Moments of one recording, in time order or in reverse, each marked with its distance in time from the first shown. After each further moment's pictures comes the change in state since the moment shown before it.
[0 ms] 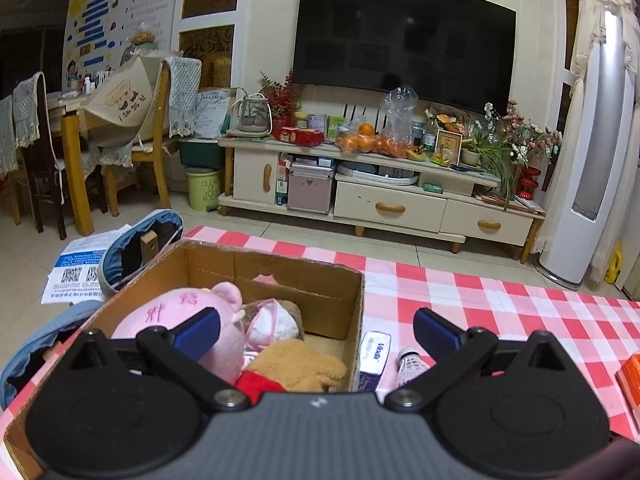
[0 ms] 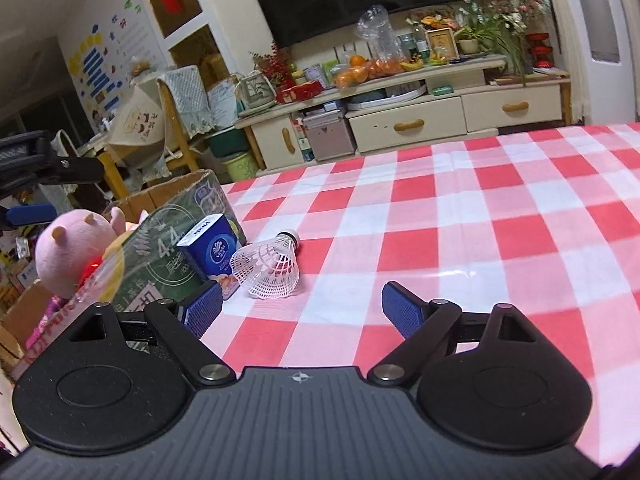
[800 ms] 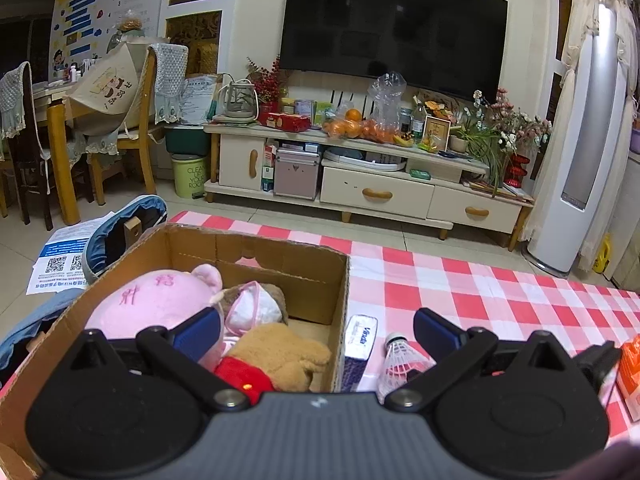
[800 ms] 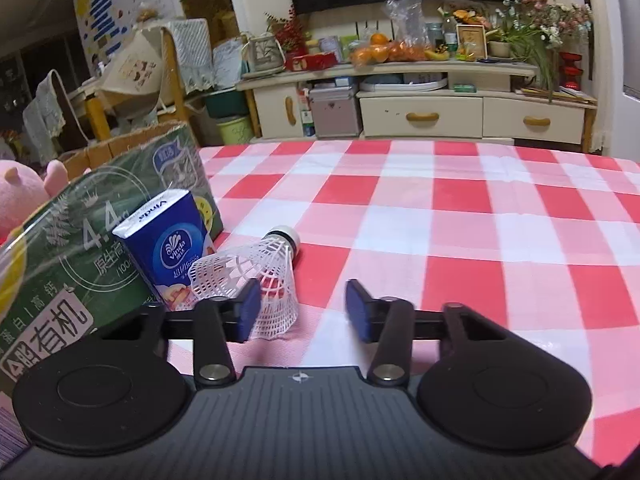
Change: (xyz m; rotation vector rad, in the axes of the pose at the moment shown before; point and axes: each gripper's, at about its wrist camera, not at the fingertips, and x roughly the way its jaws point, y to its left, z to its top) left arm 0.009 -0.004 -0.007 0.014 0.045 -0.044; right arm 0.075 0.018 0.008 -0.143 0.087 -0.049
